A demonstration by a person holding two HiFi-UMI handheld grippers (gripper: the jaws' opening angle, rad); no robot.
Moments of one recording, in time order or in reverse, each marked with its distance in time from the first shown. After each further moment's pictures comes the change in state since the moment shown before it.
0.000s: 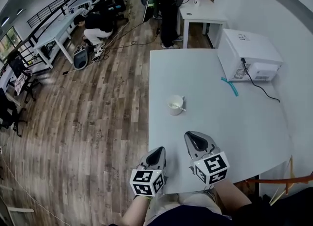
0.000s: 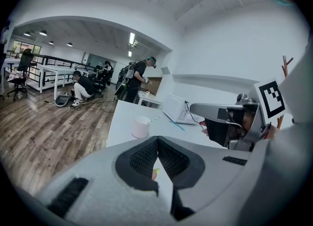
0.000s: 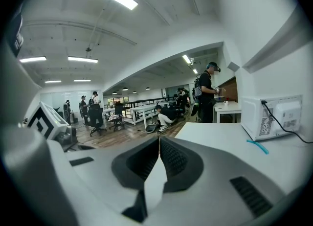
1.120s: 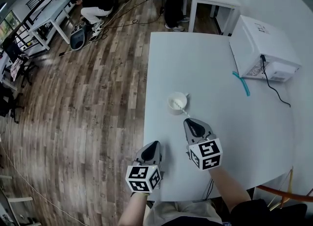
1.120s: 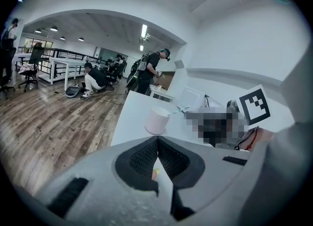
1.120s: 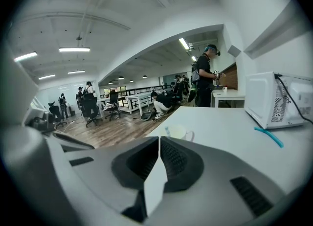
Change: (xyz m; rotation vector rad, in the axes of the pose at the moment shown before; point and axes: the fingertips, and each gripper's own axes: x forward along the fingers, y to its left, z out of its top) left arm 0.076 0.058 -0.025 -0.088 0.058 0.111; right arm 0.114 -0.078 -0.071 0.010 0.152 -0.020
